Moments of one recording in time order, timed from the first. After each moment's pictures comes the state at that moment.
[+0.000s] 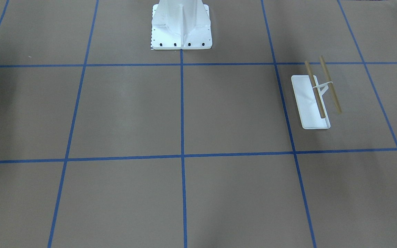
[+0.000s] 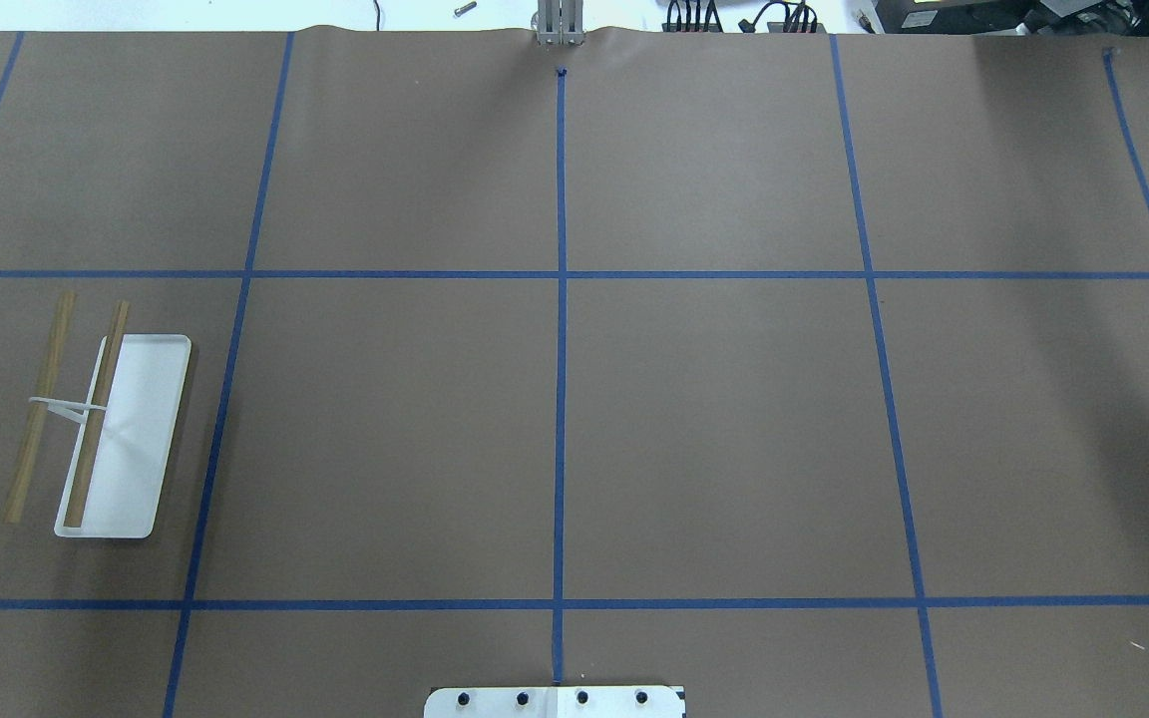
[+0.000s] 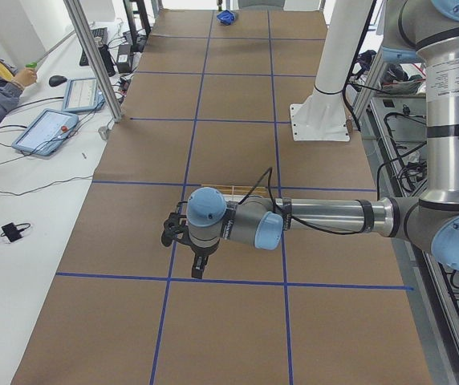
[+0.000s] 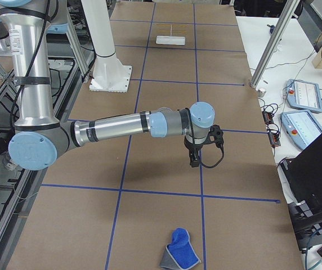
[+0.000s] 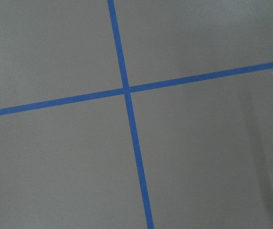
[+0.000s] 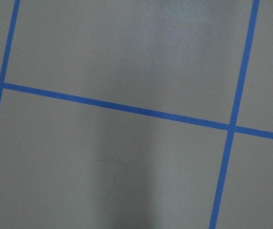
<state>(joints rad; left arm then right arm) -1.54 -1.44 -1.68 -1.85 -2.41 -0.02 1.47 -1.53 1.74 -1.65 2.44 -0.01</state>
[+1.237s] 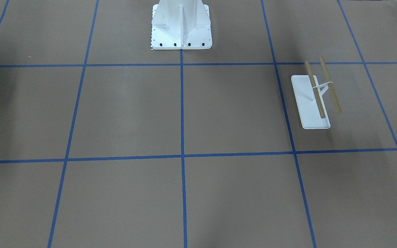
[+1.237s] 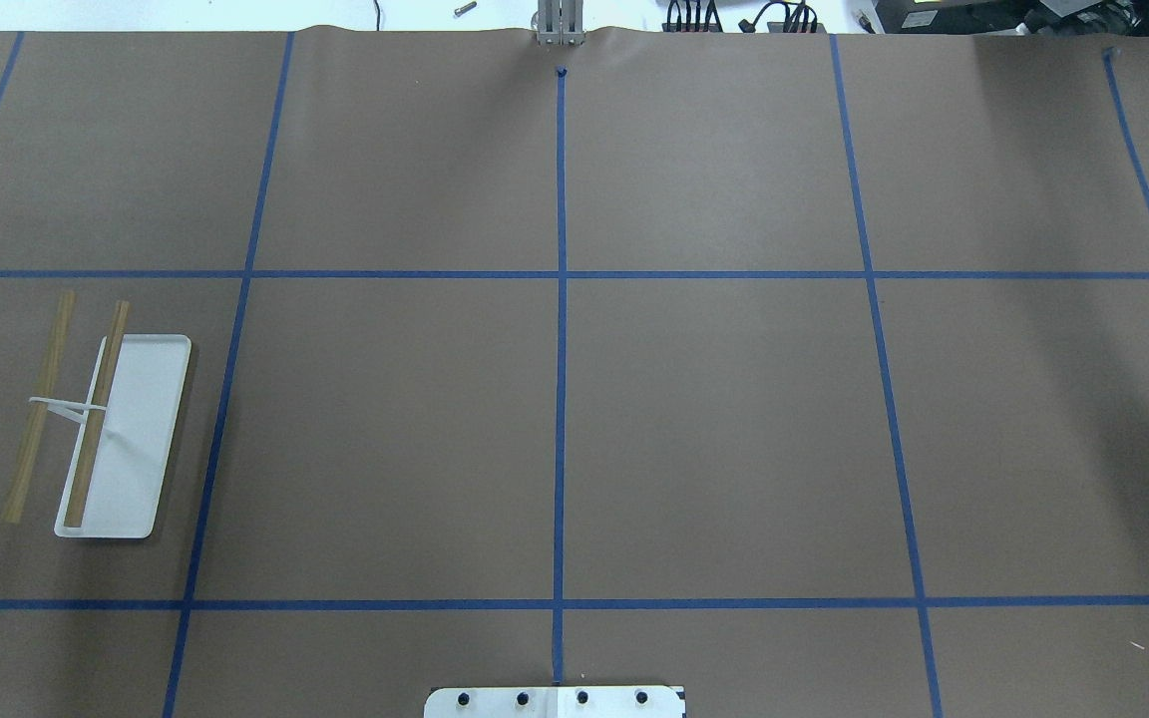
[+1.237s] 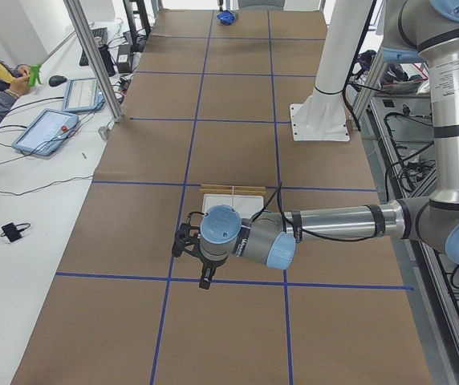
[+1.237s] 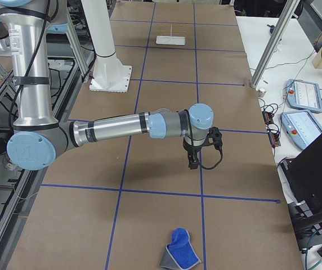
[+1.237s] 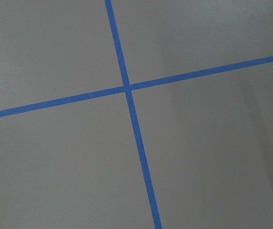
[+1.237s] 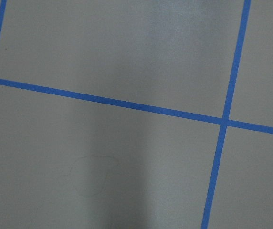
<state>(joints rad) -1.53 -1.38 -1.64 -1.97 -2.43 -0.03 1.47 -1.54 1.74 -1.65 2.42 -0.01</state>
